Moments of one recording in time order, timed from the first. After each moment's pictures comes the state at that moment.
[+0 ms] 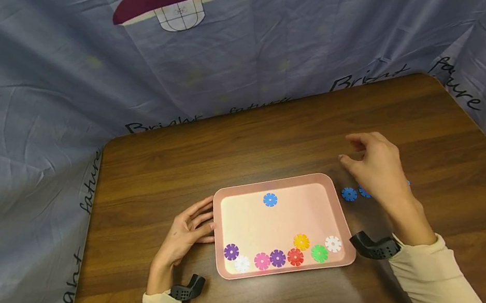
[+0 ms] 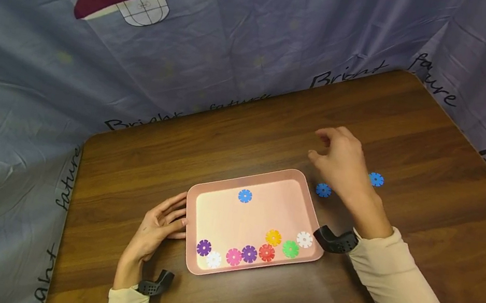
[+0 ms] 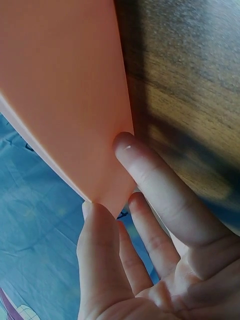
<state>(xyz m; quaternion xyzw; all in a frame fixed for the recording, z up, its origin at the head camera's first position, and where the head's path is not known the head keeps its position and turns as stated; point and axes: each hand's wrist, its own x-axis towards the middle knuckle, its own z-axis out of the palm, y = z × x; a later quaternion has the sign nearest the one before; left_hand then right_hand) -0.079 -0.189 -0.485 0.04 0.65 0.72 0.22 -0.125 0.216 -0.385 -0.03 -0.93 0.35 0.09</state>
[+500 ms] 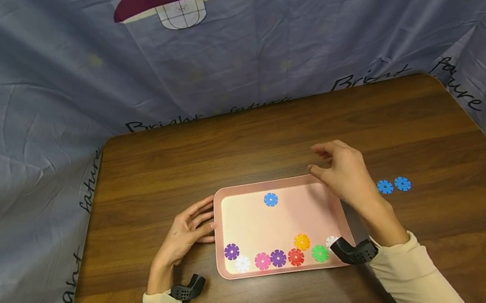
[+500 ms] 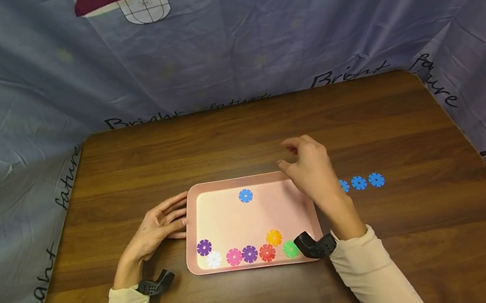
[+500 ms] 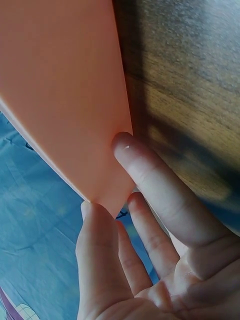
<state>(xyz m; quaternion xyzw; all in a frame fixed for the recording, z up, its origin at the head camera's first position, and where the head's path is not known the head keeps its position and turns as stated) -0.079 -0.190 -0.486 0.05 0.65 0.73 0.22 -0.128 0.173 -0.391 0.04 -0.92 0.38 0.03</state>
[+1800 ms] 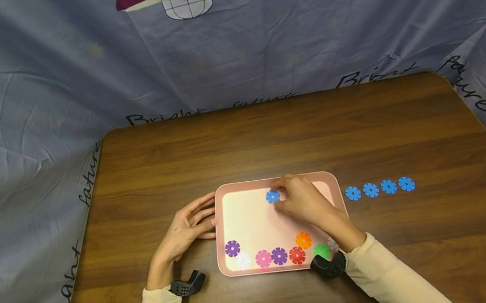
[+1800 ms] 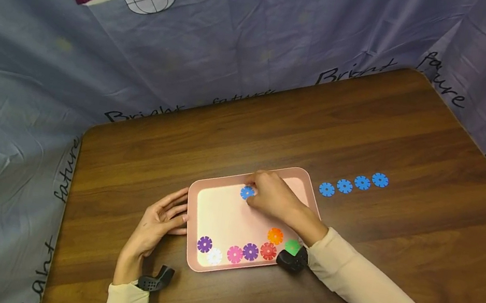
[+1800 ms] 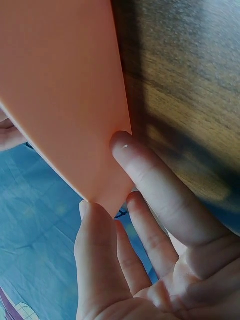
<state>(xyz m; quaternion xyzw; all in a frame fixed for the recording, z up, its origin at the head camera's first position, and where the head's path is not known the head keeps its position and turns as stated) -0.082 -0.192 -0.490 0.05 0.64 0.73 0.22 -0.123 0.108 -0.451 0.15 -0.92 0.34 -0.11</state>
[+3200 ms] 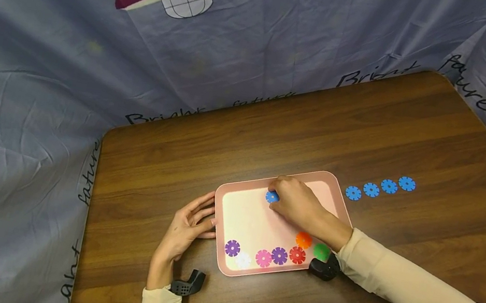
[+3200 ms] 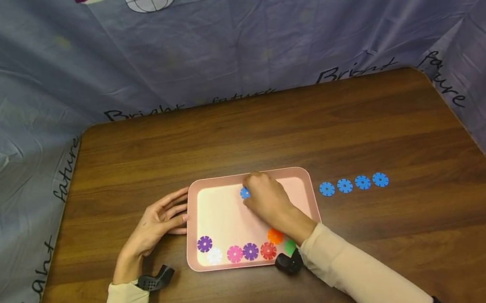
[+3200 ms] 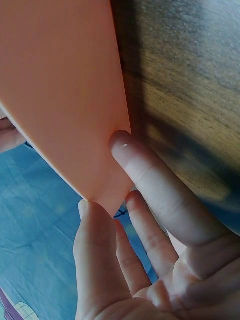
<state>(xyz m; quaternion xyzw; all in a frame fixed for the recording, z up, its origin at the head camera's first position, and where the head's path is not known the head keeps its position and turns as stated) -0.083 -0.192 -0.489 0.05 0.64 0.73 0.22 -0.120 0.093 -0.462 0.17 -0.95 0.26 -0.05</state>
